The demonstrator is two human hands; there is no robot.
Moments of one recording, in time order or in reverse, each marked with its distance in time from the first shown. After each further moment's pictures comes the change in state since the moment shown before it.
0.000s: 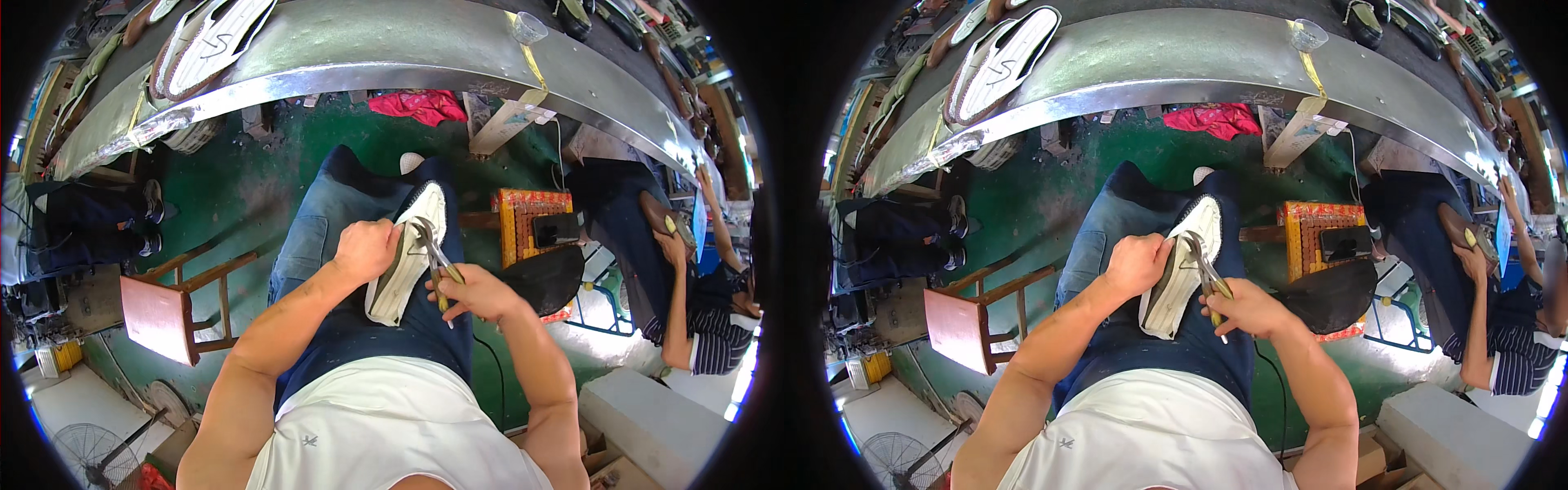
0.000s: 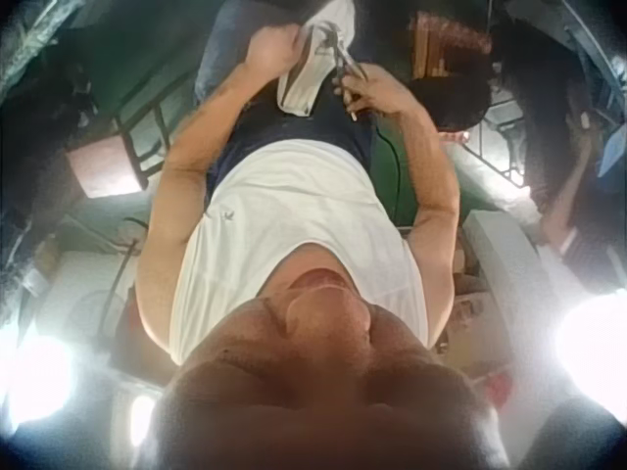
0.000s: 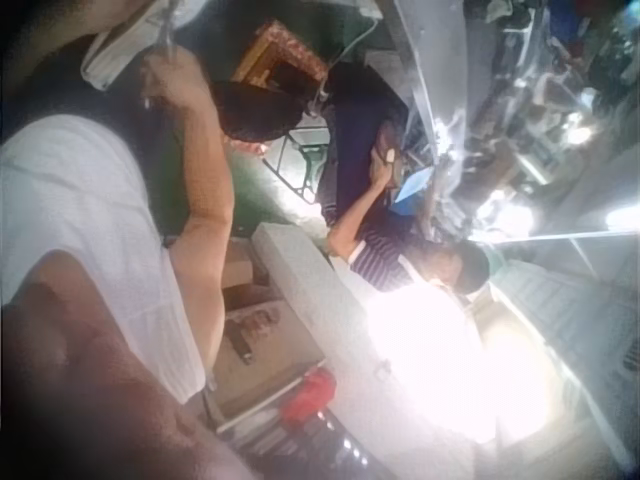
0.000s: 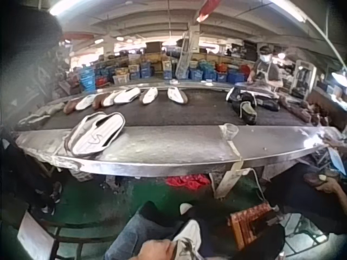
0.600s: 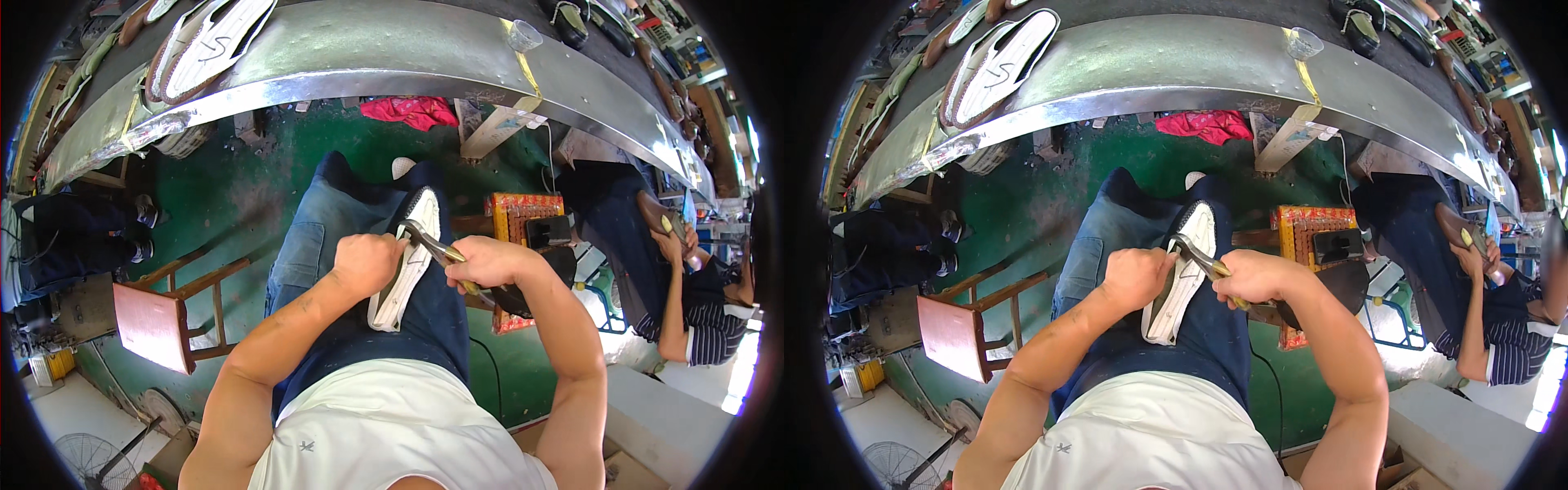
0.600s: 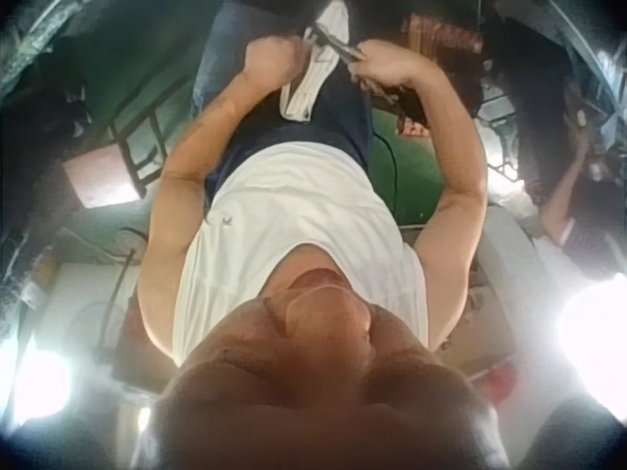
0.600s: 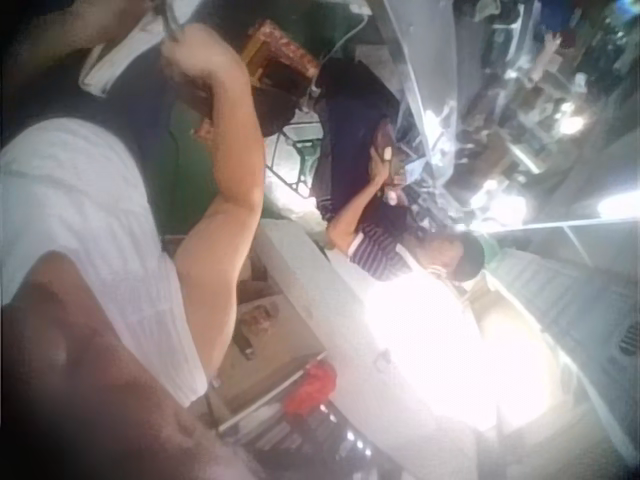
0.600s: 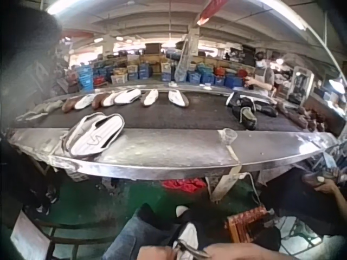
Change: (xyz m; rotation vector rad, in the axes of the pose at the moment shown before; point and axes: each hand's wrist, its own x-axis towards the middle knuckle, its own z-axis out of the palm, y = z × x) left_hand -0.009 0.018 -0.019 0.077 -0.014 0.132; right_hand 0.009 -0.093 -0.018 -0.800 -0.160 0.164
